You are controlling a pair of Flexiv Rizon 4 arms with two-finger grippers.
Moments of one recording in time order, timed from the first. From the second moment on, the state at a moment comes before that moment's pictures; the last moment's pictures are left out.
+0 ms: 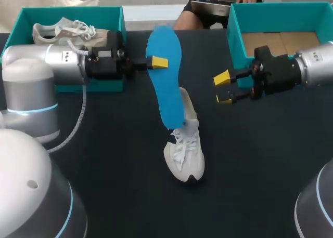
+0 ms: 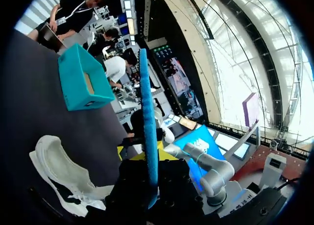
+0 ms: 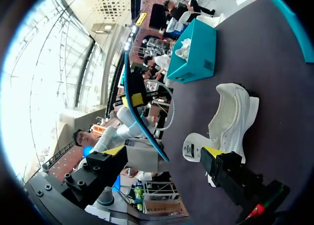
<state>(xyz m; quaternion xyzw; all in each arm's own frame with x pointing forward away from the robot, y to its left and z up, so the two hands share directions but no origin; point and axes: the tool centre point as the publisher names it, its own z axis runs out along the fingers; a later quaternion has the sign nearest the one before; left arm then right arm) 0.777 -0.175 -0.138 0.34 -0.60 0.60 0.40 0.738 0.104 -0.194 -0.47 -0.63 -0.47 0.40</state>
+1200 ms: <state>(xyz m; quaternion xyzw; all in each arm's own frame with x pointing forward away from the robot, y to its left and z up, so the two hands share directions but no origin) 0.792 -0.175 -0.119 0.02 -0.73 0.68 -0.06 0.738 0.105 -0.194 -0.47 -0.63 -0.47 0.40</state>
